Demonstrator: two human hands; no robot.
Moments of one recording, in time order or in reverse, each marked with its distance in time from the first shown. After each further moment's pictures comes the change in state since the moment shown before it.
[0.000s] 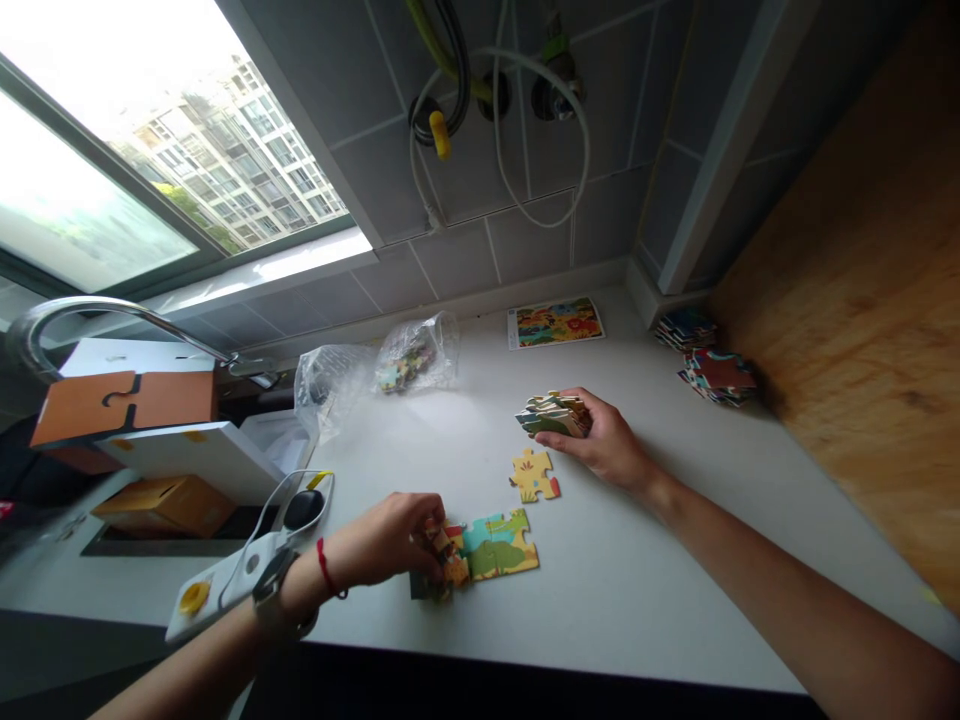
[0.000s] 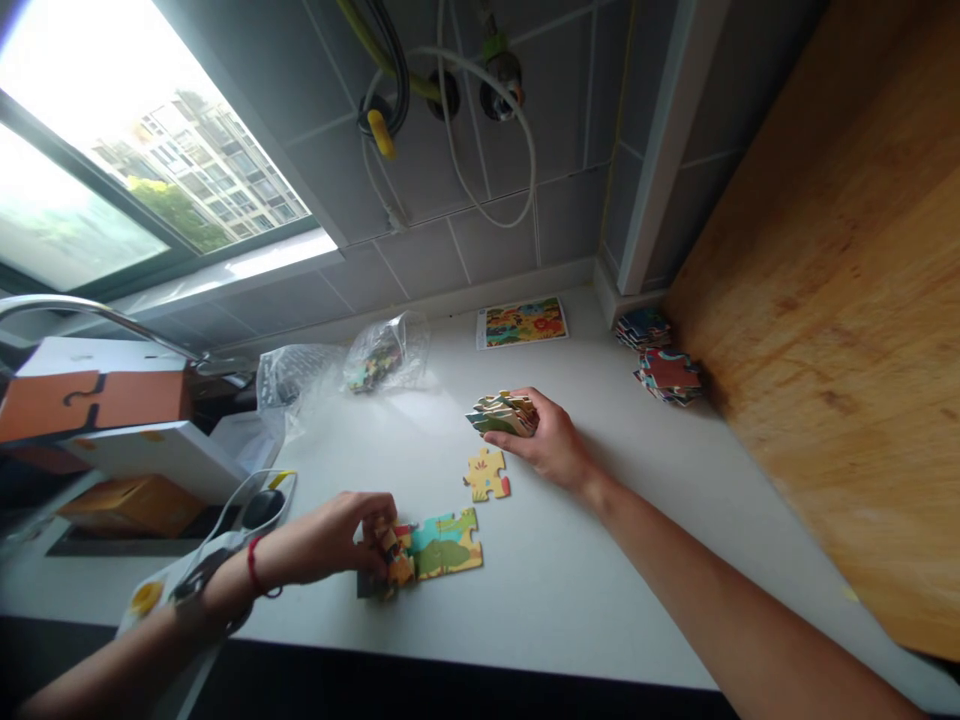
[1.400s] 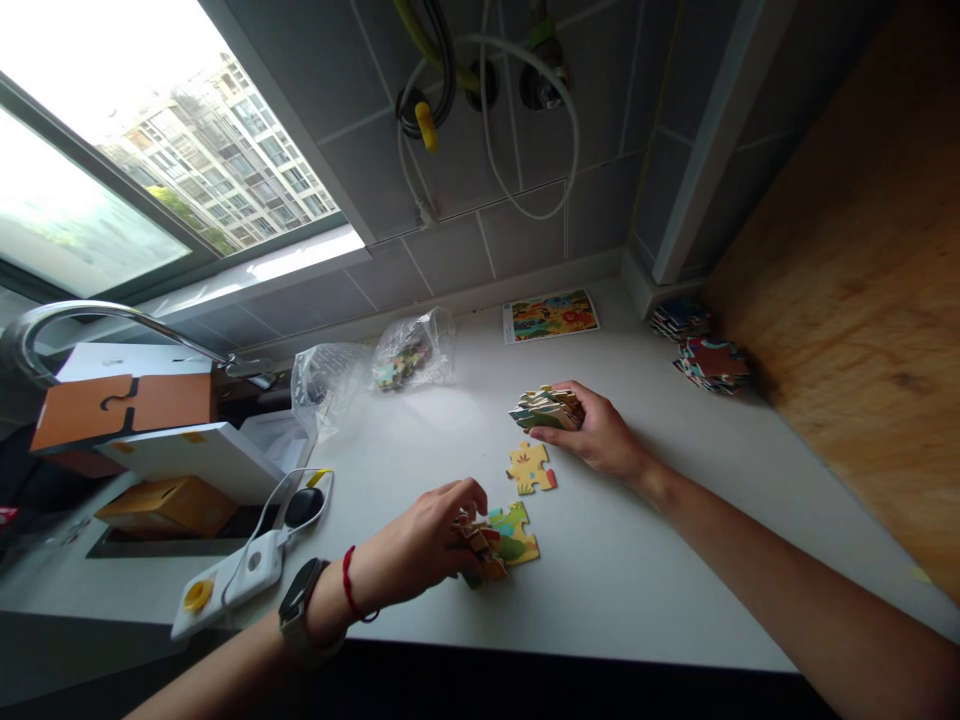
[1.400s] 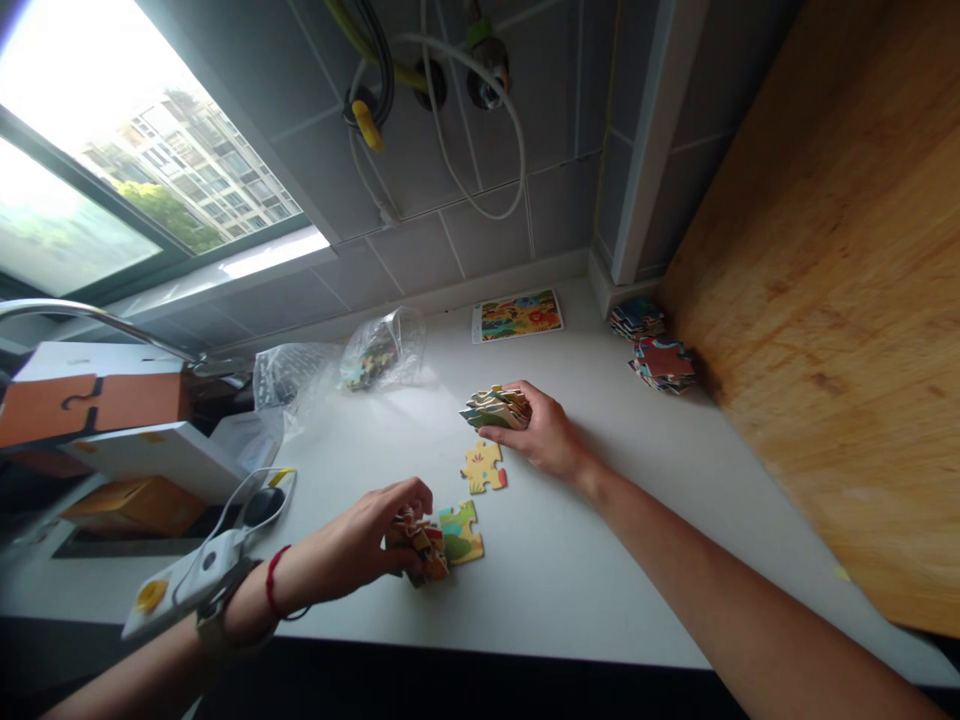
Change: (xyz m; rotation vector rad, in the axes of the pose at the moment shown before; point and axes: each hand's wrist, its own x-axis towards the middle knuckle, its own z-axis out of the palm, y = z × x) left_hand 0.000 0.045 0.027 -0.017 0.143 0.224; right_hand 0.000 0.001 0.000 0.004 -0.034 -0.012
